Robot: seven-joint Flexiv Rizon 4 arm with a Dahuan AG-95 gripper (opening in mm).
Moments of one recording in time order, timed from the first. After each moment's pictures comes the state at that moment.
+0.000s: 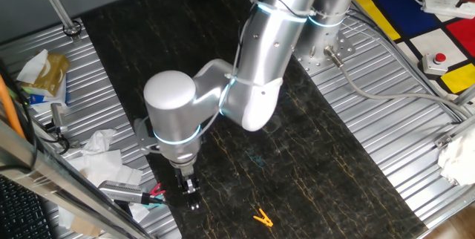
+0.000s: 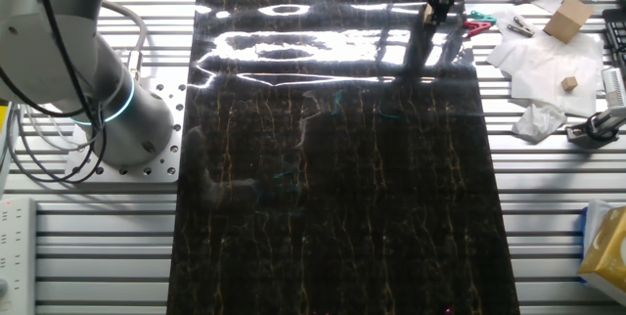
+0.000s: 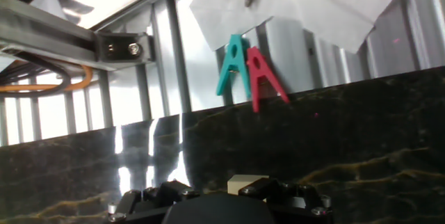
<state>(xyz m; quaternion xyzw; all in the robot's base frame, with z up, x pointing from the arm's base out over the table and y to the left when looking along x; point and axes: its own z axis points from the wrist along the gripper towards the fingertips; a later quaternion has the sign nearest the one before) 0.627 0.301 0.019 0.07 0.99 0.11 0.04</state>
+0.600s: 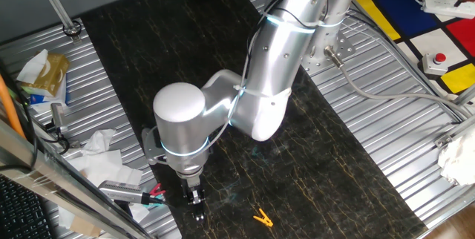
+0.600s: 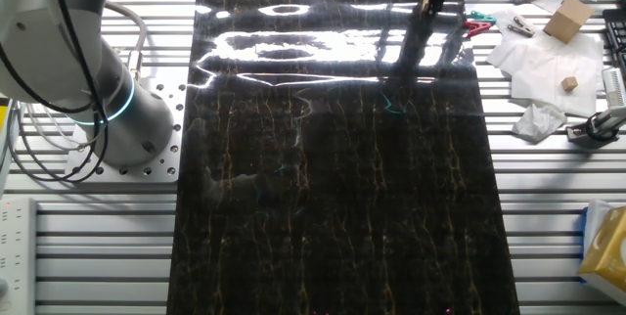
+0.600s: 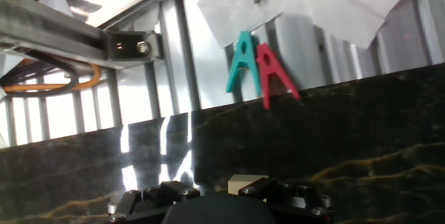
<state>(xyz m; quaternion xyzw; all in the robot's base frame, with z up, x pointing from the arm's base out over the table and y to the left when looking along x) 0.626 0.323 0.014 0.08 0.99 0.12 0.05</state>
